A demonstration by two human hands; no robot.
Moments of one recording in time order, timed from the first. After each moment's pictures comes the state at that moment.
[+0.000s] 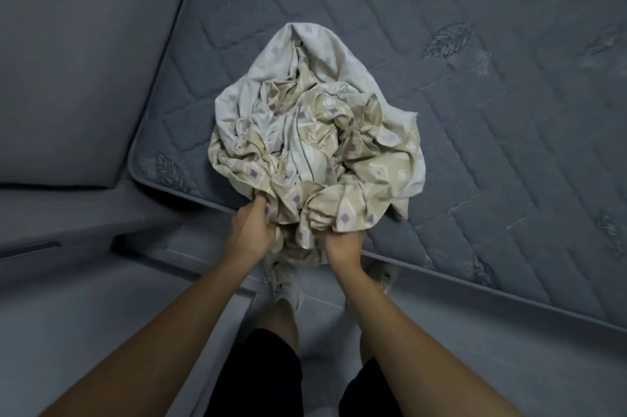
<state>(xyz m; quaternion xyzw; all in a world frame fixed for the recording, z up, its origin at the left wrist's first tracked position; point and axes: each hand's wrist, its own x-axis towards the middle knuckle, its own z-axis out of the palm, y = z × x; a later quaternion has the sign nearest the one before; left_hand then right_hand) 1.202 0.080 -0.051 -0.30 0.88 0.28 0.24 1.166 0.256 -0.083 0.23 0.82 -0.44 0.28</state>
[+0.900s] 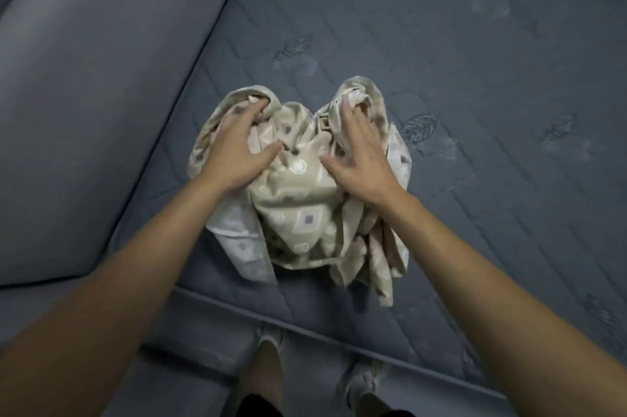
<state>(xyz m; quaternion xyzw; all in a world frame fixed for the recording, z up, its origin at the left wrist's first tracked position) 0.938 0.016 0.055 -0.17 0.91 0.37 -0.01 0.862 0.250 0.043 -0.24 0.89 -0.35 0.19</state>
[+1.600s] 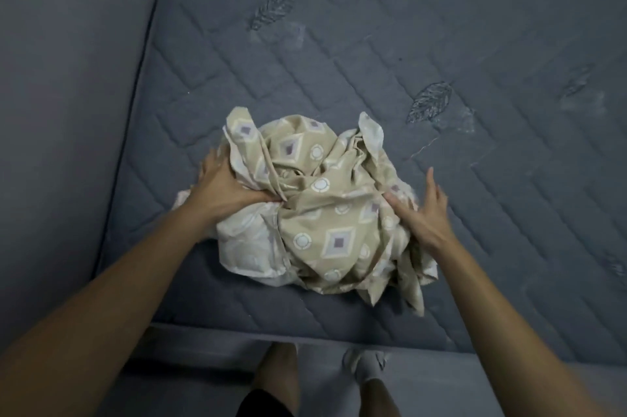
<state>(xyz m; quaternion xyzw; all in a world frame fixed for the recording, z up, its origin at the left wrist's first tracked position) 0.925 -0.078 -0.080 -0.24 0.84 0.40 0.27 0.892 0.296 -0.058 0.23 0.84 -0.36 0.33</state>
